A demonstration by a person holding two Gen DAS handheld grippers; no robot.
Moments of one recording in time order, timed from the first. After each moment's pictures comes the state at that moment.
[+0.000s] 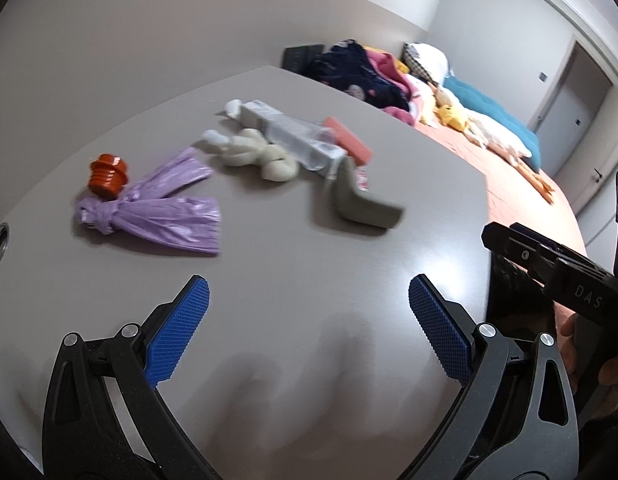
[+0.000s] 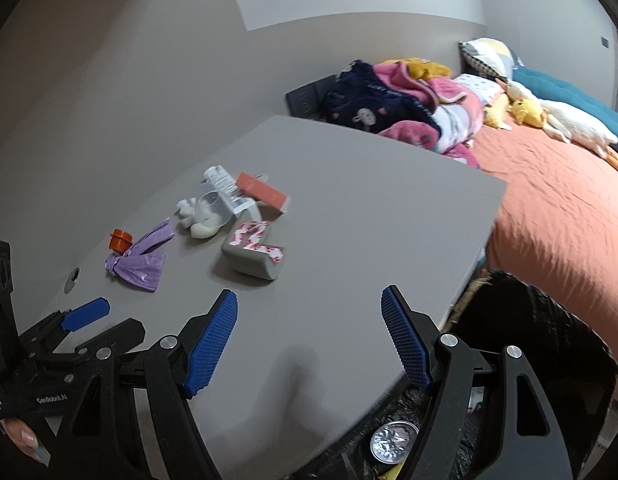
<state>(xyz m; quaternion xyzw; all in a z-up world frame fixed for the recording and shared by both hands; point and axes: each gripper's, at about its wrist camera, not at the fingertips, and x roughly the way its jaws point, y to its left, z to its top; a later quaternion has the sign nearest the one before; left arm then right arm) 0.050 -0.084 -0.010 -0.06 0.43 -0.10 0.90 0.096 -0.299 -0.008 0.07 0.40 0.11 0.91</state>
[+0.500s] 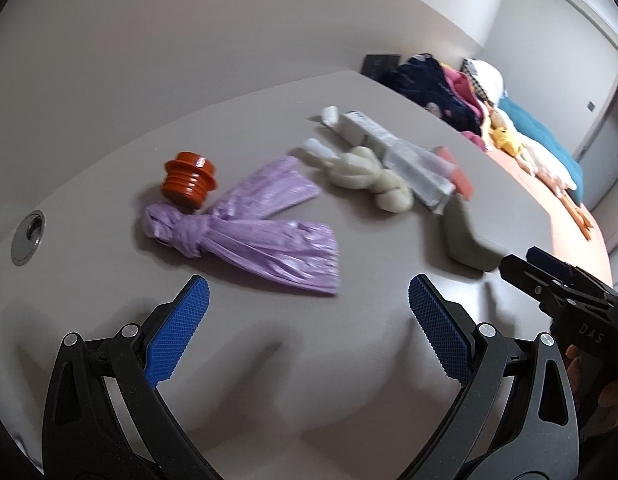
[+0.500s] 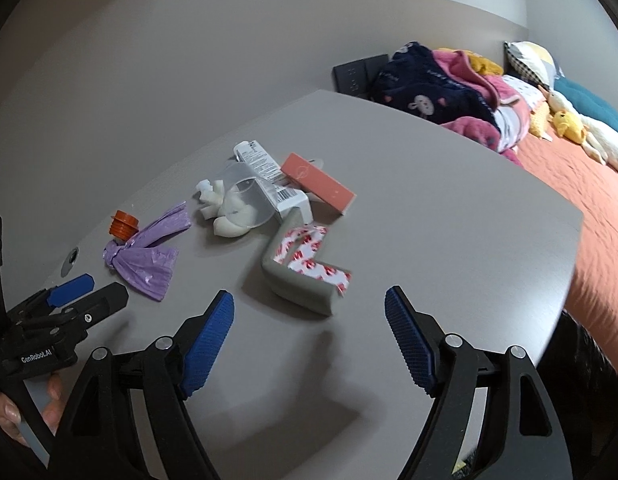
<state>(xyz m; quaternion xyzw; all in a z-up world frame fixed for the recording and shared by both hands) 0.084 -0.022 -0.025 -0.08 0.44 -0.01 0.90 0.149 -0.241 -0.033 0.04 0.43 0.16 0.89</state>
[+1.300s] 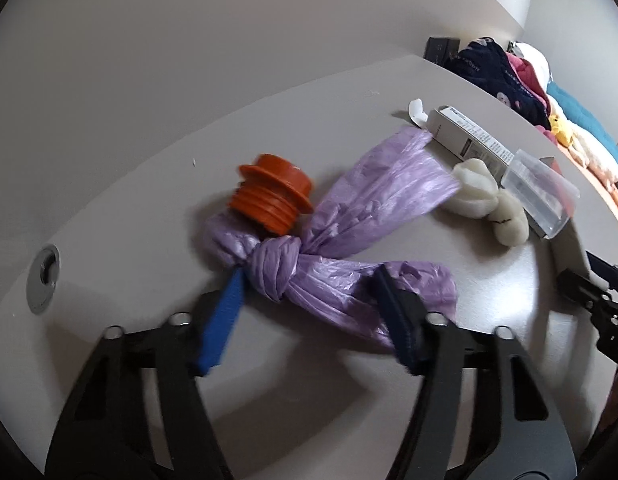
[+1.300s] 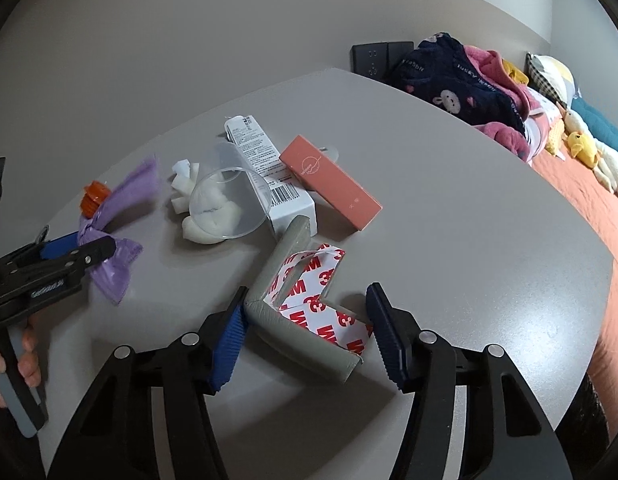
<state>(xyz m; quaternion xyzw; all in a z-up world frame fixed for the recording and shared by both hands) 0.137 0.011 -0.054 -0.03 0.46 0.06 0.89 0.188 -0.215 -0.063 -0.02 0.45 0.16 0.88</state>
